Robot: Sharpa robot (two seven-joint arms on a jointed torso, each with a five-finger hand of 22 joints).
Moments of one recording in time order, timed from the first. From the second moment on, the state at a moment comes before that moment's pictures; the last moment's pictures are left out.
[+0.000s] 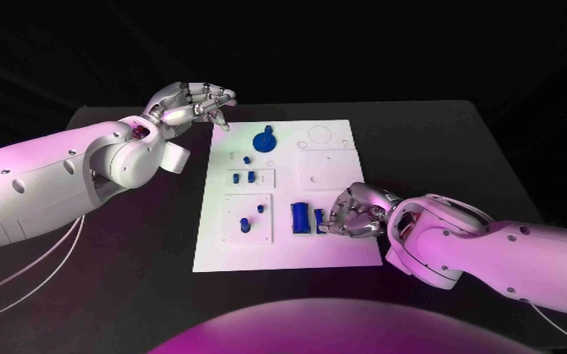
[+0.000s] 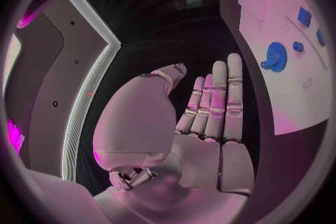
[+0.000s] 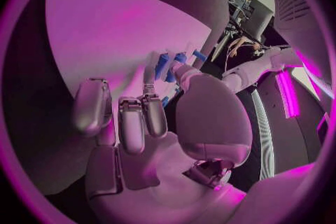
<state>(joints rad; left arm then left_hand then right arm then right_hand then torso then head) 1.16 -0.89 -0.01 1.40 -0.22 -0.08 0.35 1.36 -0.16 0.46 0.19 0.21 0.71 0.19 0.42 0.25 0.76 0.18 0.49 0.09 0.94 0.10 0.98 0.37 0.17 0.97 0.19 0.72 0.47 1.02 -0.98 -0.17 1.89 -1.22 -0.41 -0.46 1.08 -0.24 0.38 0.24 0.18 1.02 0.05 0.46 0.68 1.46 -0.02 1.41 1.31 1.47 -0.08 1.53 1.31 0.08 1.46 0.03 1.11 1.31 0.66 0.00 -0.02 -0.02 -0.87</state>
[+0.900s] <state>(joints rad) 1.16 -0.89 -0.01 1.40 -0.22 -0.08 0.35 1.36 -0.16 0.46 0.19 0.21 0.71 0.19 0.42 0.25 0.76 0.18 0.49 0.09 0.94 0.10 0.98 0.37 0.17 0.97 0.19 0.72 0.47 1.01 -0.95 -0.17 1.85 -1.23 -0.38 -0.45 1.12 -0.22 0.38 0.23 0.18 1.02 0.05 0.46 0.68 1.46 -0.02 1.41 1.31 1.47 -0.08 1.53 1.31 0.08 1.46 0.03 1.11 1.31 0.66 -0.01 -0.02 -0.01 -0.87</state>
